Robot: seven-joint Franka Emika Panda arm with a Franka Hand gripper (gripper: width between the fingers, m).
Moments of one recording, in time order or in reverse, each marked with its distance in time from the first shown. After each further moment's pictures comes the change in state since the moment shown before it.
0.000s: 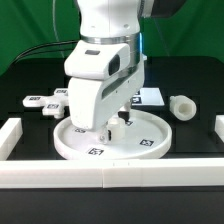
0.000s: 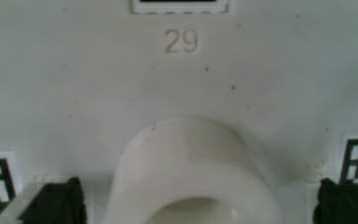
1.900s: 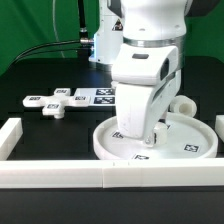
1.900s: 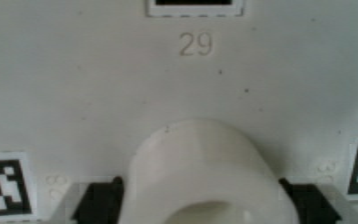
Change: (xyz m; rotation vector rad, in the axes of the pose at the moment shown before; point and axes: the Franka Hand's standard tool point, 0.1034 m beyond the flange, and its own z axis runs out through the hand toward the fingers) arm 0.079 -0.008 0.000 0.015 0.013 0.001
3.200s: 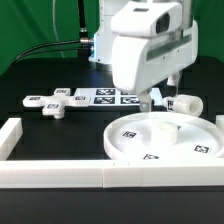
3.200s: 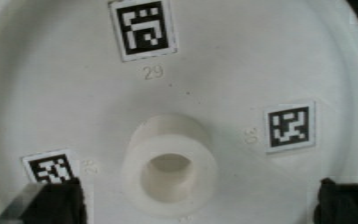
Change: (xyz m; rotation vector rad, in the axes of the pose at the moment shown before) arm -0.006 -0.028 -0.062 -0.055 0.001 0.264
